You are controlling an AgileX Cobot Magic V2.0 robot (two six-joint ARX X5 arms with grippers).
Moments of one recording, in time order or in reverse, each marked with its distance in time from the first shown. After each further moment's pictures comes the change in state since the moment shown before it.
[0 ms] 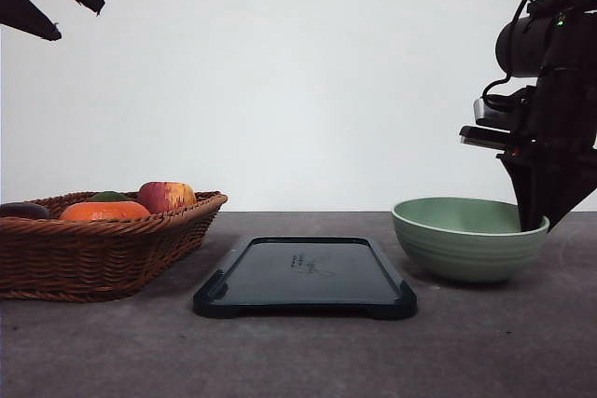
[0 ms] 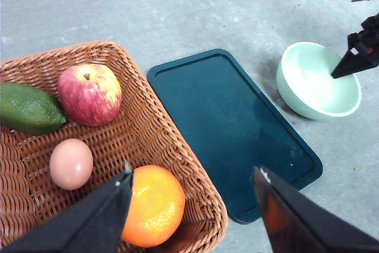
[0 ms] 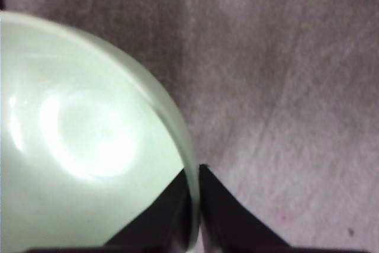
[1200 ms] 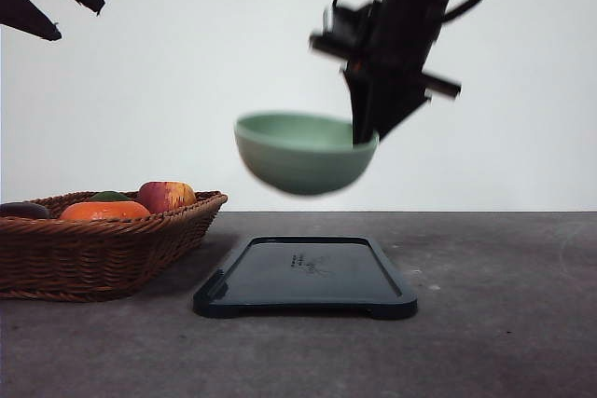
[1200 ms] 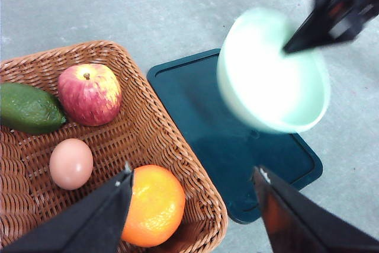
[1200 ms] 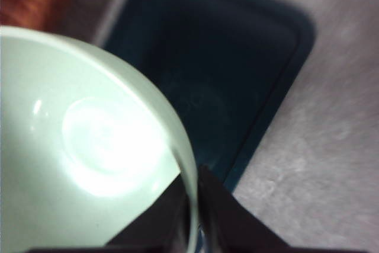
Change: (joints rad) left_arx 0.000 0.000 0.000 0.000 0.000 0.000; right_arx 0.333 0.149 0.414 -0.111 0.000 -0.031
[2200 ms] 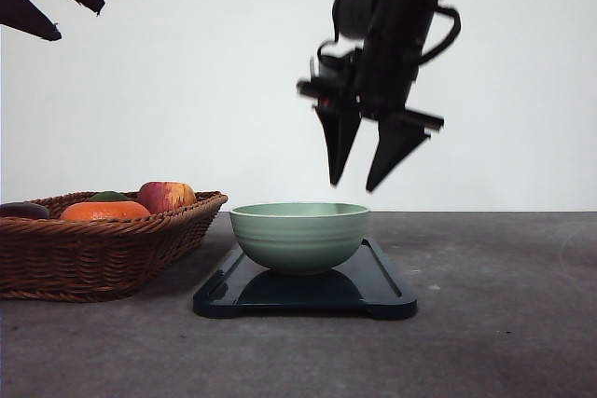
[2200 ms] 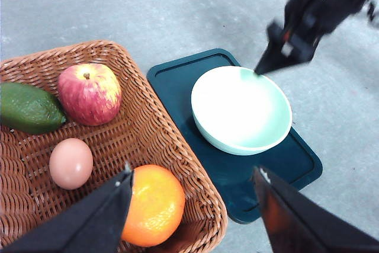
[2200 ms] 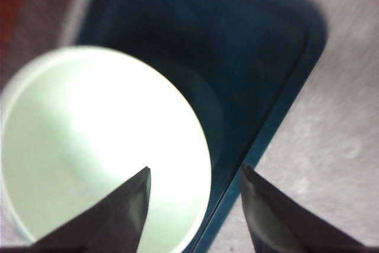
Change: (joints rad) left_arx 0.000 0.000 0.000 0.000 0.000 0.000; right_arx 0.003 0.121 0.159 -0.085 0.018 -0.006
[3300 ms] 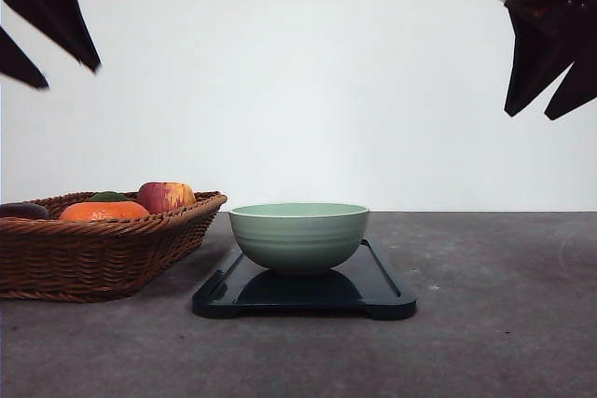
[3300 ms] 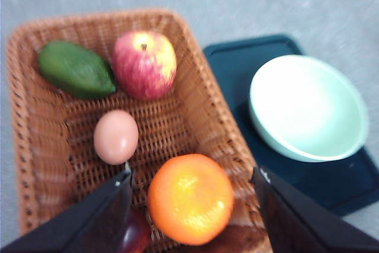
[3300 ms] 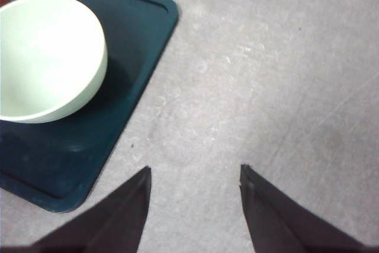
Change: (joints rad) left_arx -0.001 0.174 0.001 0.059 -0.165 -0.094; right_arx -0.156 -0.950 -0.986 0.484 0.092 -0.095
